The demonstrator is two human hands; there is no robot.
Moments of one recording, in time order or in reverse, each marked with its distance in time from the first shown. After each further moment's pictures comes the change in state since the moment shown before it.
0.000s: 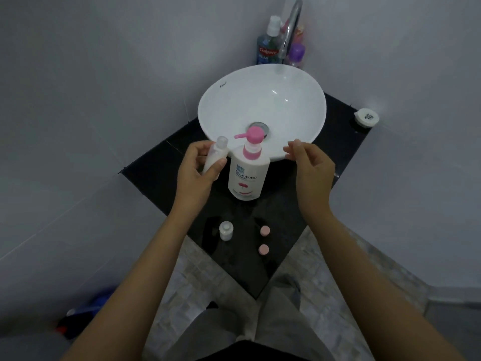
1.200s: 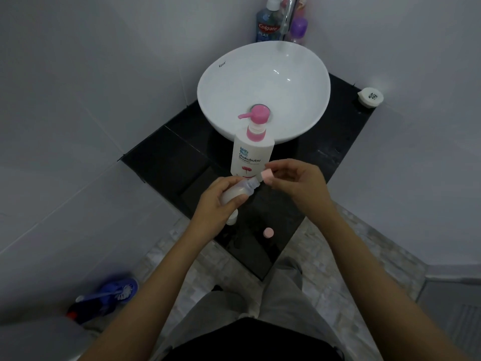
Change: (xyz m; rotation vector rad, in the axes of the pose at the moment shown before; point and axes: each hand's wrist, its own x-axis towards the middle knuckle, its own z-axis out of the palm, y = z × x) left_hand -0.061 -0.028 0.003 0.125 -0.336 -0.127; right_hand -0.038 0.014 -0.017 -0.169 -0.516 0.150
